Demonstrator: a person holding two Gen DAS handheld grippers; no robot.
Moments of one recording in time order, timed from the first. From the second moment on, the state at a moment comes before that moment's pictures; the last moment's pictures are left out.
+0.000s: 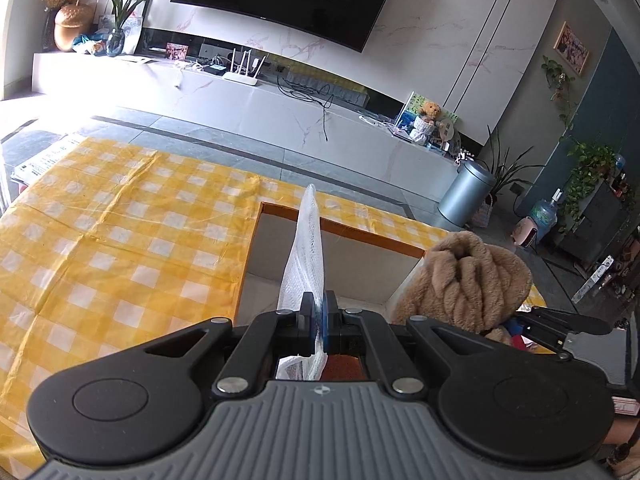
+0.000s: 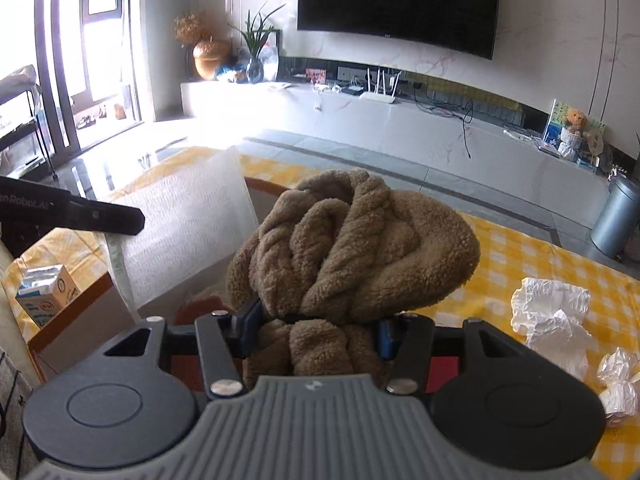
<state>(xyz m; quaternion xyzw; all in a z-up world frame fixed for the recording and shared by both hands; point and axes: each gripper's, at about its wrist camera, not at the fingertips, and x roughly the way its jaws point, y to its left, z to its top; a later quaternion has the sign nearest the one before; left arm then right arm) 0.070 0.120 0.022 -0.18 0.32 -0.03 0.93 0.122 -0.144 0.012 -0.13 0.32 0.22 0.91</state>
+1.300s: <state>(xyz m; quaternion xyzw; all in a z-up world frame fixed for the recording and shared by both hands) 0.068 0.131 0.023 -0.20 0.32 -0.03 0.93 0.196 -0.078 -0.013 -0.33 0.37 0.19 0.85</state>
